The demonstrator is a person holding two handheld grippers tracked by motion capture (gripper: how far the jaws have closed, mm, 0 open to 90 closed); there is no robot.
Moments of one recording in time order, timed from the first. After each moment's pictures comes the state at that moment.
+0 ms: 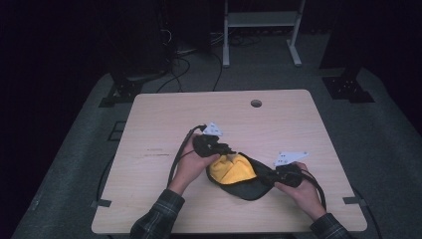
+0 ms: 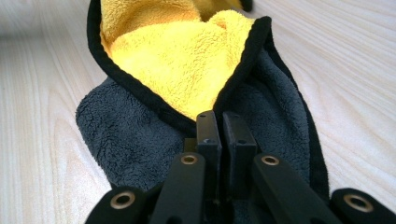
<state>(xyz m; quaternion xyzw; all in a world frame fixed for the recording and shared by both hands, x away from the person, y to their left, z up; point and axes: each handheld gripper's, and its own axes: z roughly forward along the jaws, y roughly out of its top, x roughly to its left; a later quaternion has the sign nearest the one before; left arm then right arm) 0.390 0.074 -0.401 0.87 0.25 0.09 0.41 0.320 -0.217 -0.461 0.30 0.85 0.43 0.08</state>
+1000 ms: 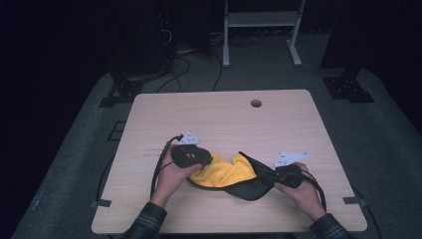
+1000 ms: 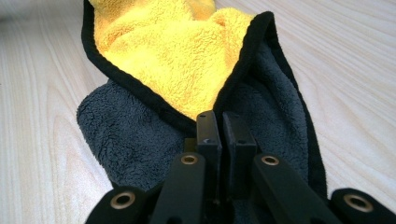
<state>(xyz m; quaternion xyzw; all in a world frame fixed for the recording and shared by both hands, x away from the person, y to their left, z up) 0.372 0.119 -0.426 0.86 0.31 0.11 0.40 0.317 -0.216 -0.458 0.30 0.85 0.42 0.09</state>
